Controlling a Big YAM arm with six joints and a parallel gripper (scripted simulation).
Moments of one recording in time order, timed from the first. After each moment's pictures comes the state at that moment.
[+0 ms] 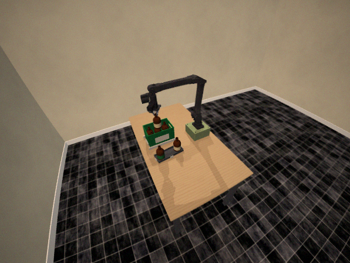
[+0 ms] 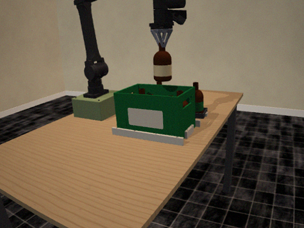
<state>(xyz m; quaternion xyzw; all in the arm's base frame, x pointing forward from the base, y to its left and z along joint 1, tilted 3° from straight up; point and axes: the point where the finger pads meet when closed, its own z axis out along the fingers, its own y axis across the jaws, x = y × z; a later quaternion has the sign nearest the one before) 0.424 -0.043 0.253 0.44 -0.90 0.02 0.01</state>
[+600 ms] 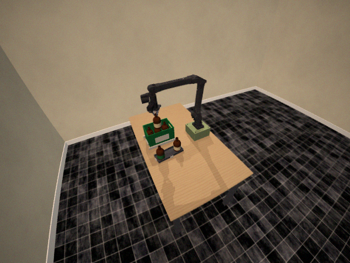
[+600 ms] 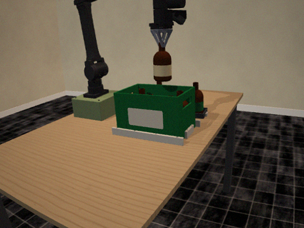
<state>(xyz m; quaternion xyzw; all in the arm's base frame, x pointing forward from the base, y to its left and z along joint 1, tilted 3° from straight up) 0.424 -0.044 0.253 0.44 -0.90 0.02 0.01</state>
